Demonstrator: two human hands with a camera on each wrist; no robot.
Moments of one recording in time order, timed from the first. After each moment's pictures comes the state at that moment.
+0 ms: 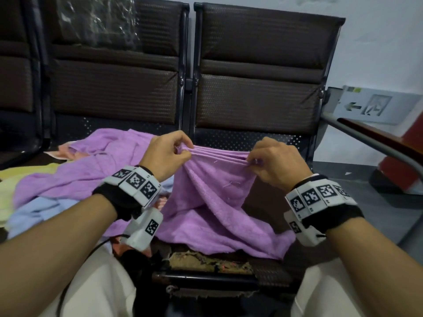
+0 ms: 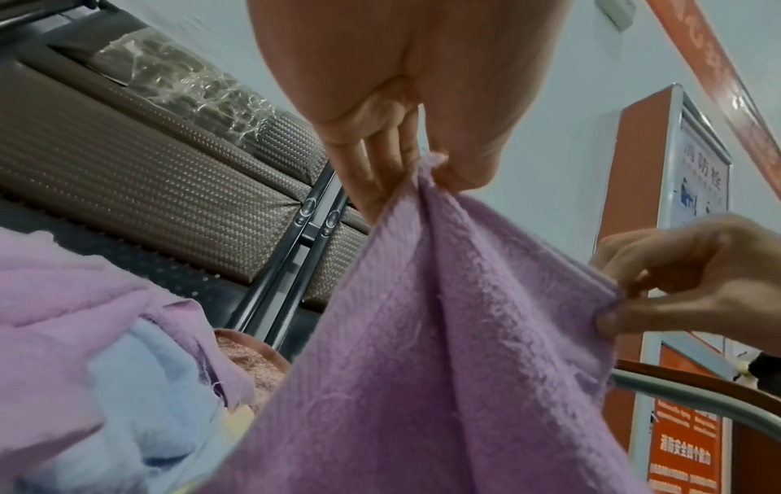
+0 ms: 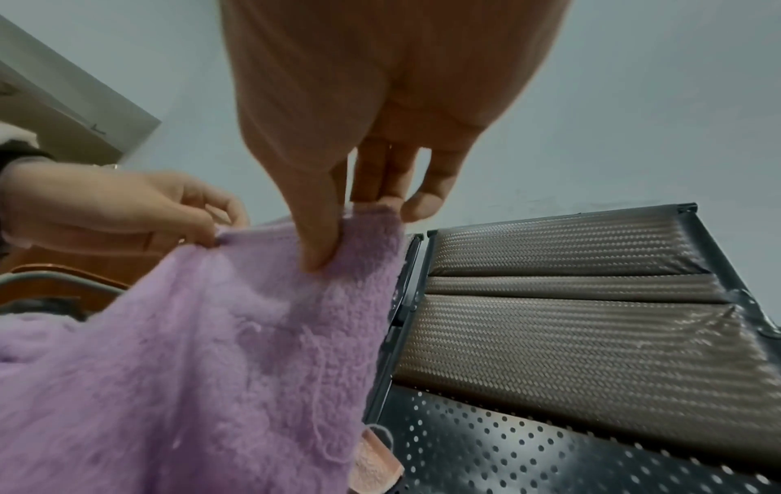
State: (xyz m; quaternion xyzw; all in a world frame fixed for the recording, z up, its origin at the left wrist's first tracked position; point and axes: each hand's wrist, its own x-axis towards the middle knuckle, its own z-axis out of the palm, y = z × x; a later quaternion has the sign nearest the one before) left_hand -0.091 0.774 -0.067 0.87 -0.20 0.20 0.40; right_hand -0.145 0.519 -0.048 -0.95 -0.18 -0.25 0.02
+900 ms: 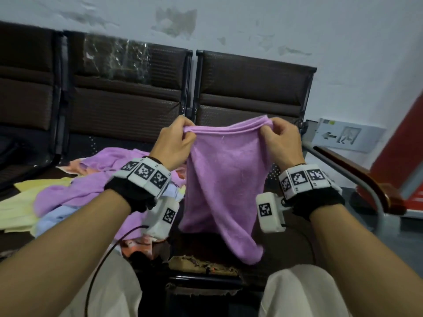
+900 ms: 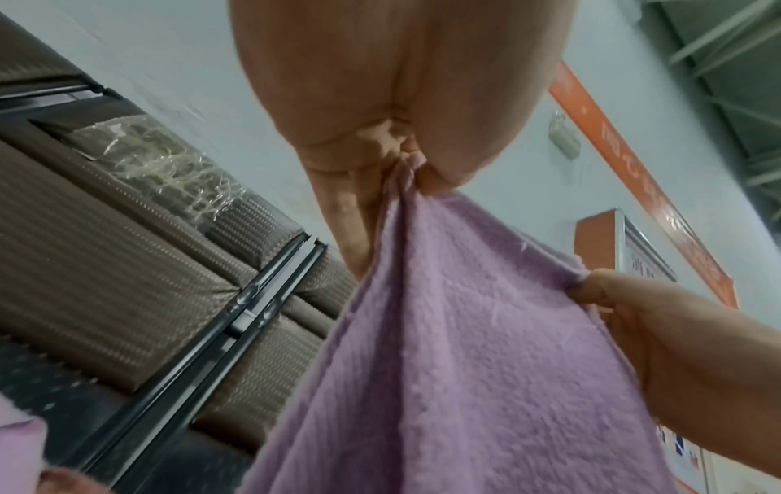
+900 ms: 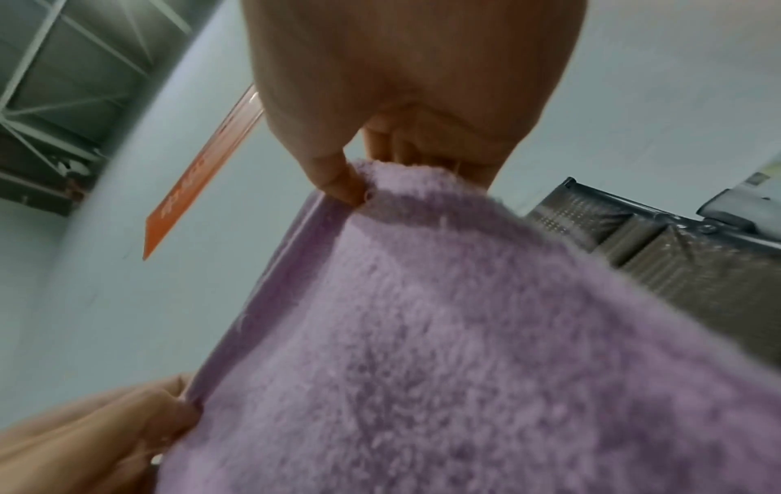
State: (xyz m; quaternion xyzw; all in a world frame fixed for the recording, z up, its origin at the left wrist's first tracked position) left_hand -0.138 0.766 0.036 0.84 -0.19 0.24 0.44; right_hand -0.164 0.531 0.054 -0.82 -0.01 -0.36 0.44
